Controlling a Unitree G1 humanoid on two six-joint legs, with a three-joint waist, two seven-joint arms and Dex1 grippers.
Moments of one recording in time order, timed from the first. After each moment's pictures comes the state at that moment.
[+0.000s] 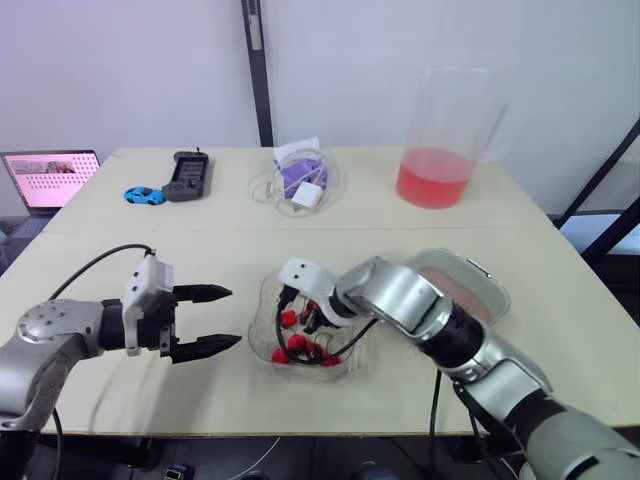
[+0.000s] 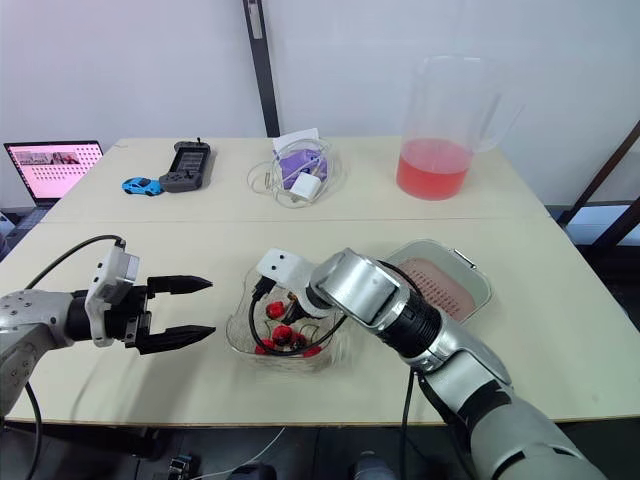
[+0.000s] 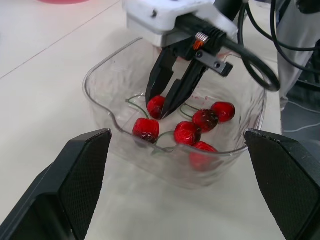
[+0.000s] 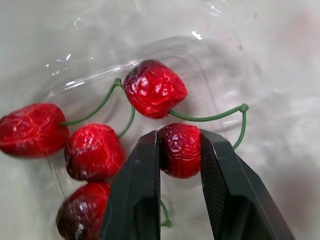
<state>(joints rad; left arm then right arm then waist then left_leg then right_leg) -0.17 0.89 0.23 -0.25 -0.64 0.45 -1.22 -1.07 -0.36 0.64 -0.20 0.28 1.50 0.60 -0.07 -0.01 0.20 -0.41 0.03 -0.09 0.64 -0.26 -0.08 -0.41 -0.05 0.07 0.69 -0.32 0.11</state>
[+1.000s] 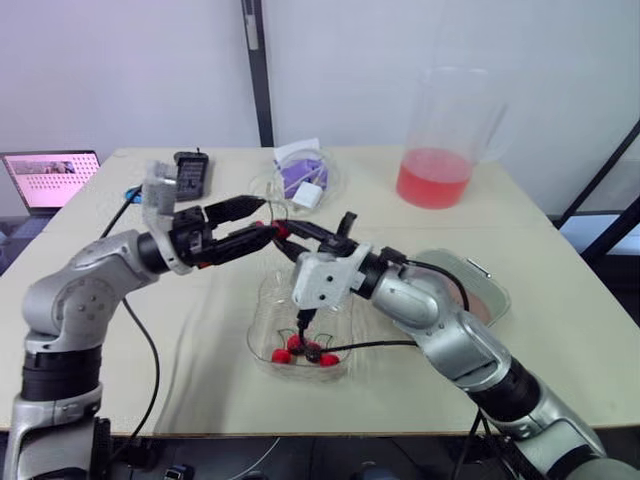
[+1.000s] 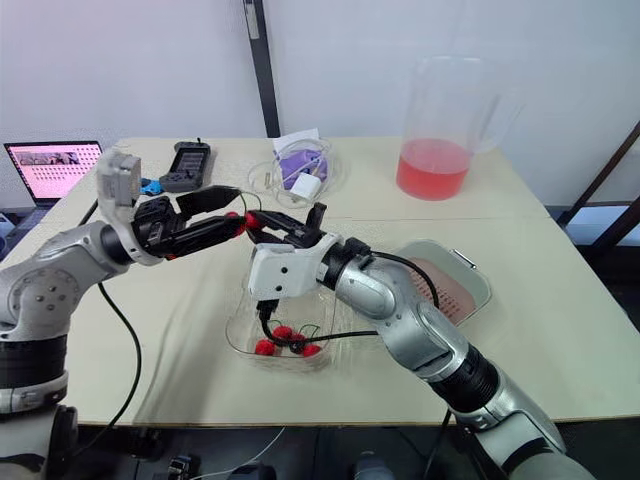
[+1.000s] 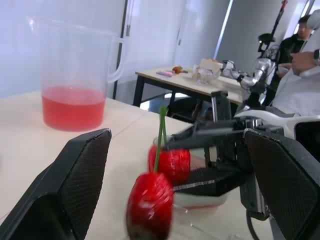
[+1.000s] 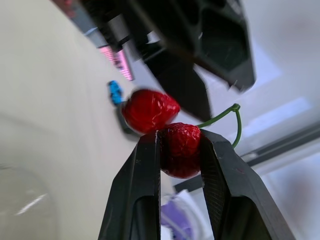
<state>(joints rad) -0.65 0.65 0.22 -0.14 -0.93 0.75 -0.95 -0.71 -0.45 0.49 -0.39 -0.39 0.13 0.39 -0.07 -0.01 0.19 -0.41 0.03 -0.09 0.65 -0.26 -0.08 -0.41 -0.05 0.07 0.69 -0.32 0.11</state>
